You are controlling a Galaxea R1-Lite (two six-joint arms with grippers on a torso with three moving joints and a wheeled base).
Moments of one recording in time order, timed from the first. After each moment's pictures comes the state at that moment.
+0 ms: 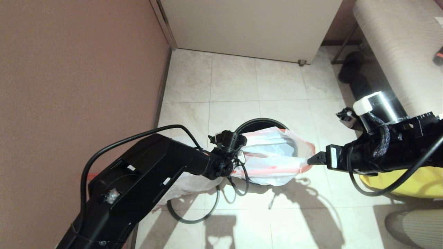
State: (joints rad) left arm -0.60 2.55 -1.74 -0.17 0.40 -0.60; right arm 0.38 1.67 -1.16 0.27 -0.06 0.44
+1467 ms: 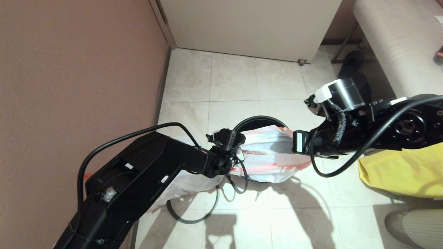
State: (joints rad) left arm -0.60 2.52 -1.73 -0.17 0.40 -0.62; right arm 0.50 1.84 -1.40 0.28 -0.08 0.48
